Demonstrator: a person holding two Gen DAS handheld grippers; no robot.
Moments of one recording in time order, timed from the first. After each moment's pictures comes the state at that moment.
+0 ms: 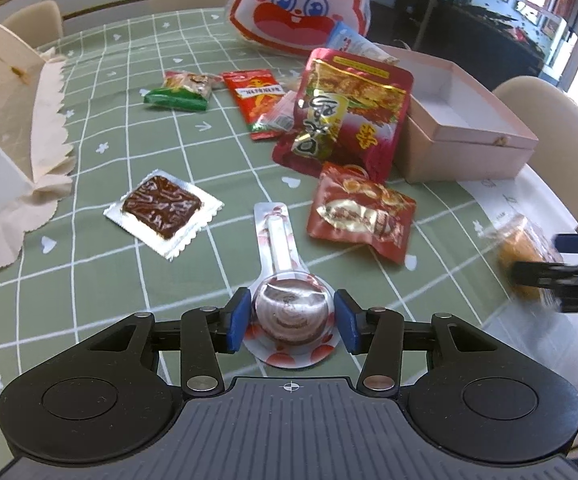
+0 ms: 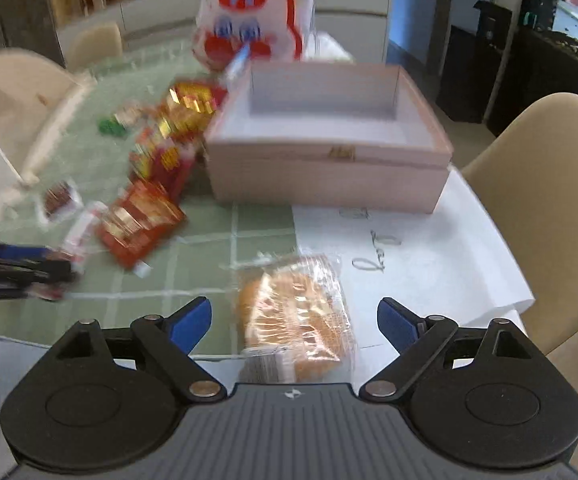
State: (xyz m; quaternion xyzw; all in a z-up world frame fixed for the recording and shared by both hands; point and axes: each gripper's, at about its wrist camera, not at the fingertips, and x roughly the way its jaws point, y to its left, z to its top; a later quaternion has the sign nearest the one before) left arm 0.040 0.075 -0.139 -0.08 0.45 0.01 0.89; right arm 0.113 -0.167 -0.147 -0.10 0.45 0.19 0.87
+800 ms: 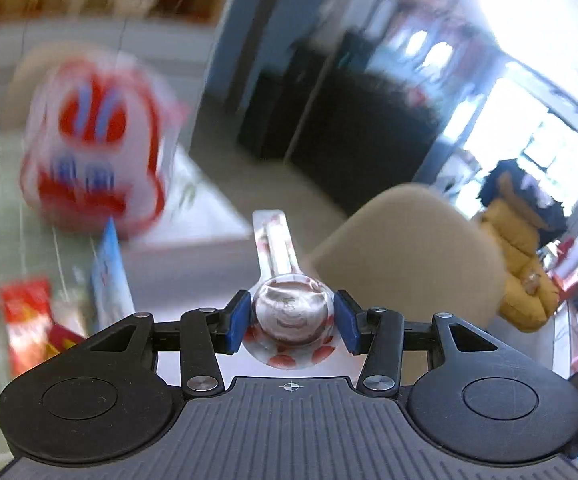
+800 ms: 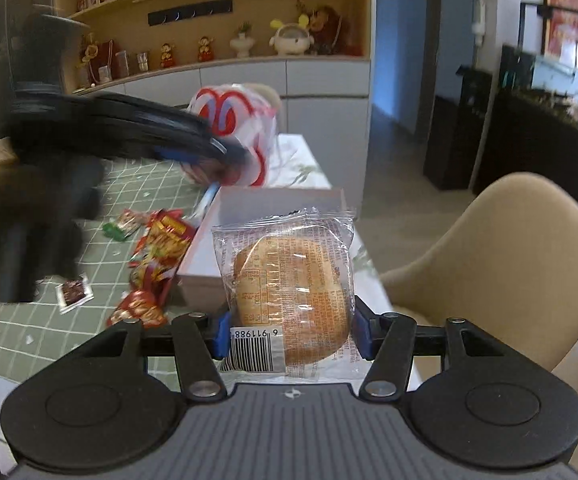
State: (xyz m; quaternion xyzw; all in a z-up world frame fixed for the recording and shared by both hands) left arm 0.246 -0.033 -0.038 -0.15 0.36 -0.12 0.91; right arm 0.101 -0.257 -0.024 -0.05 0.32 0.20 0.92
